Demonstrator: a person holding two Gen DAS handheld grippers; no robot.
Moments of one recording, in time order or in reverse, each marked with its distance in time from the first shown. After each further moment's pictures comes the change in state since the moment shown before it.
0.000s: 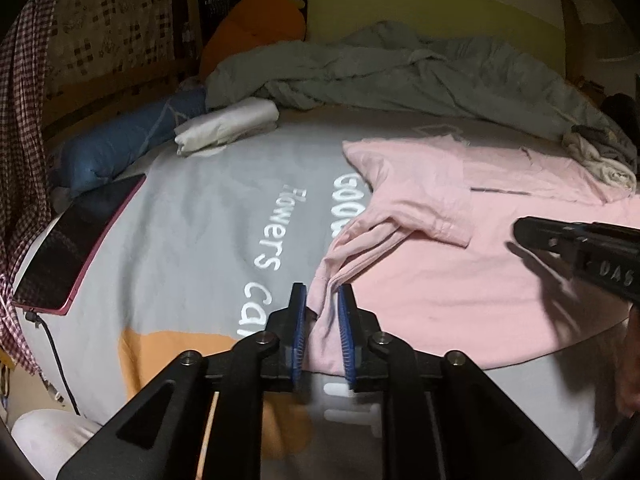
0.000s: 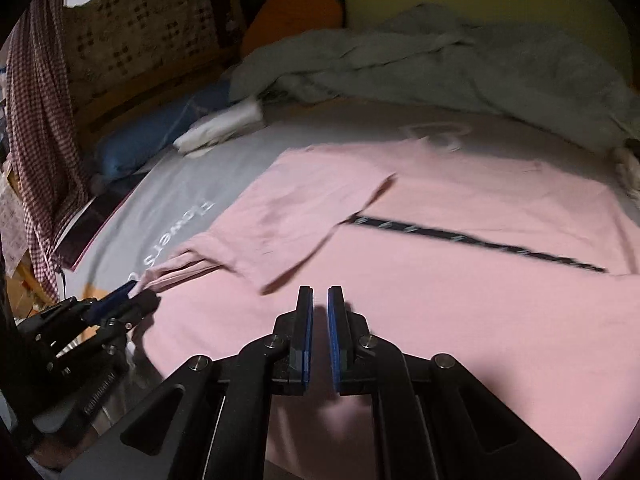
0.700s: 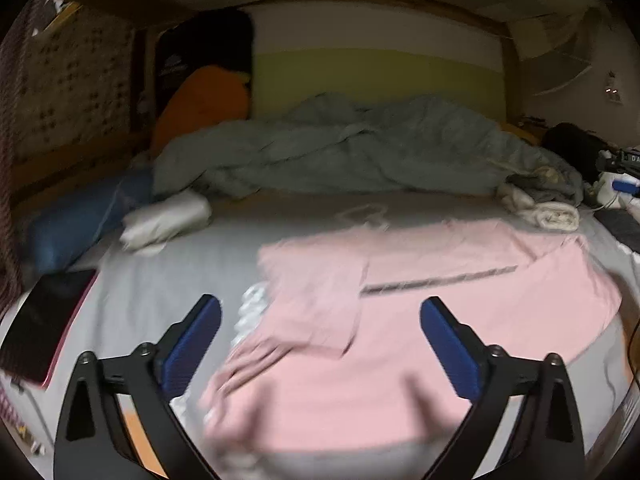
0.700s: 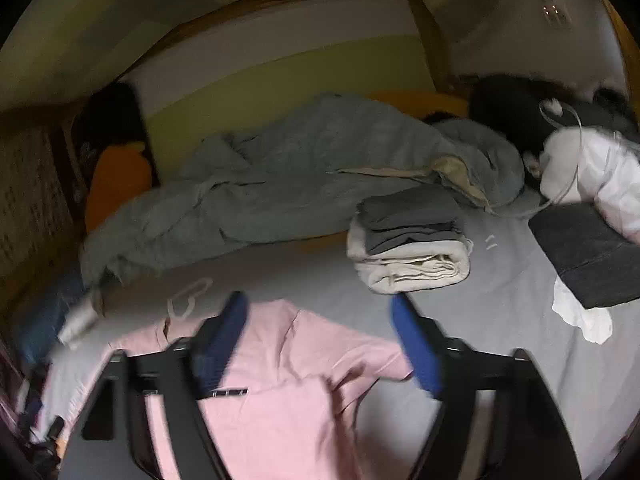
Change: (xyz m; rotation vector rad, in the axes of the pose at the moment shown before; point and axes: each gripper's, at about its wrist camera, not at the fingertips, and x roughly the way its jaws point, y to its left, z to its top) left arm -0.044 -0.062 0.055 0.066 -0.254 -0.185; right arm -0.211 -0.270 0.029 0.422 -0.363 -0.396
